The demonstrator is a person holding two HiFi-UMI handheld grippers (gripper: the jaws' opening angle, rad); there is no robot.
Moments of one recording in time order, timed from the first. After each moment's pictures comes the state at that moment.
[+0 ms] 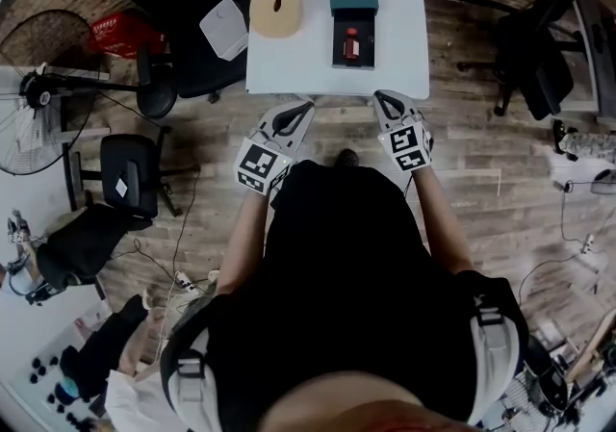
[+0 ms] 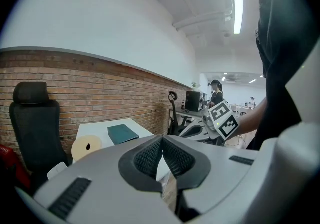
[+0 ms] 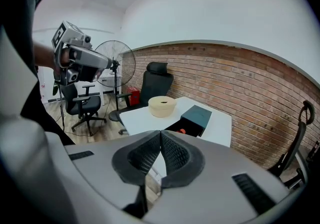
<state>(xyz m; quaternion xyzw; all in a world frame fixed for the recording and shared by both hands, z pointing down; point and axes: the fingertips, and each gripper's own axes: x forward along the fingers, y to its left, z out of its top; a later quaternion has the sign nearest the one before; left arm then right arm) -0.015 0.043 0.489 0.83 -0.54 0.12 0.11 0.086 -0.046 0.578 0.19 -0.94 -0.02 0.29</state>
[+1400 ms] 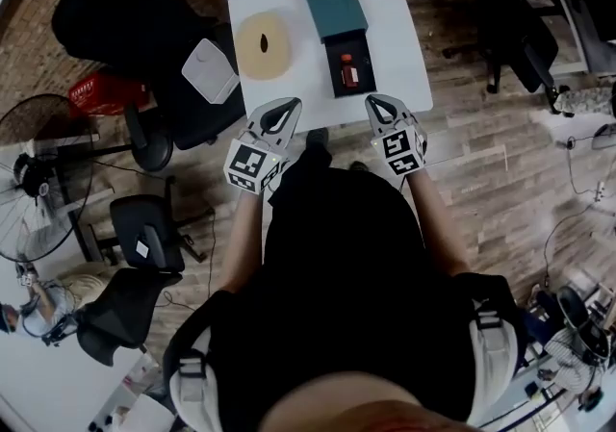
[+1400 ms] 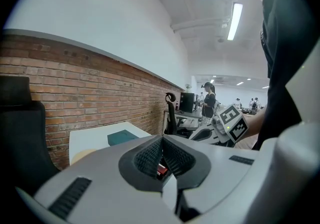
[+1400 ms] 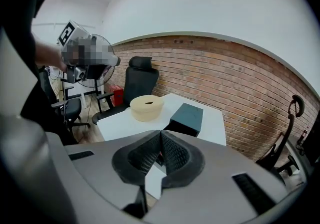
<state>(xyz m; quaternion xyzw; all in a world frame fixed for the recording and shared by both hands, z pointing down) -0.120 -0.059 0.496 0.86 -0.48 0.11 0.10 0.016 -0.106 0.587 0.28 -0.91 0.01 0.31</state>
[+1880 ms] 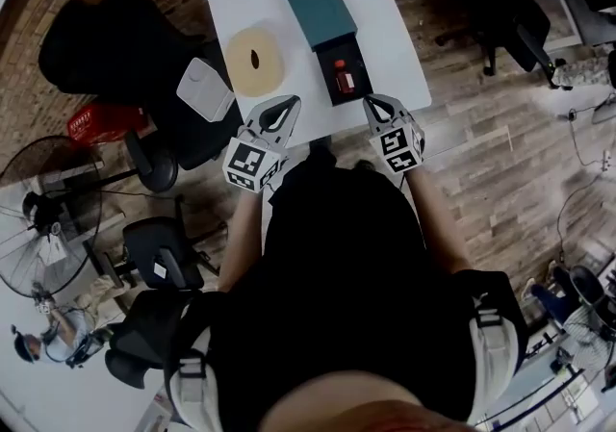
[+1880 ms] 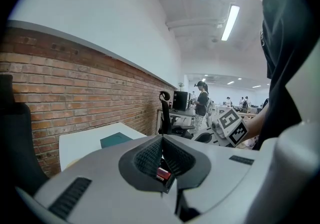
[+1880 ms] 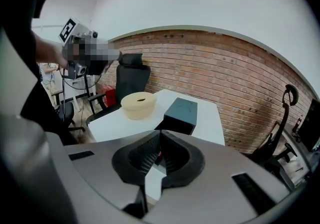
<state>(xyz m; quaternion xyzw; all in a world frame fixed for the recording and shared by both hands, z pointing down) -0.125 -0.105 0.500 0.89 -0.43 0.12 0.10 0.013 -0.131 0.605 0.33 -0.89 0.05 0.31</state>
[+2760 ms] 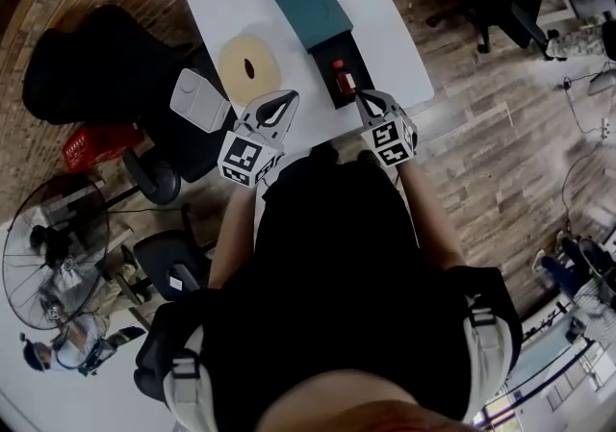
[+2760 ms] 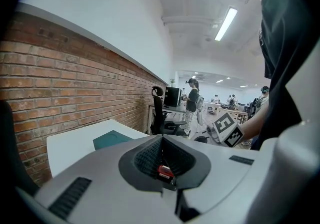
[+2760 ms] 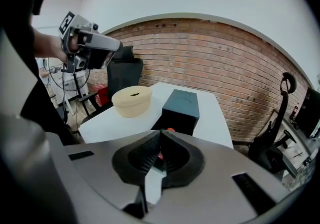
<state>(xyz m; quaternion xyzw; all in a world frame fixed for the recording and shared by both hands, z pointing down) -0.139 -0.149 0.519 0.92 -0.36 0.14 0.11 -0.011 -0.155 0.644 0.36 -0.87 0.09 0.33</state>
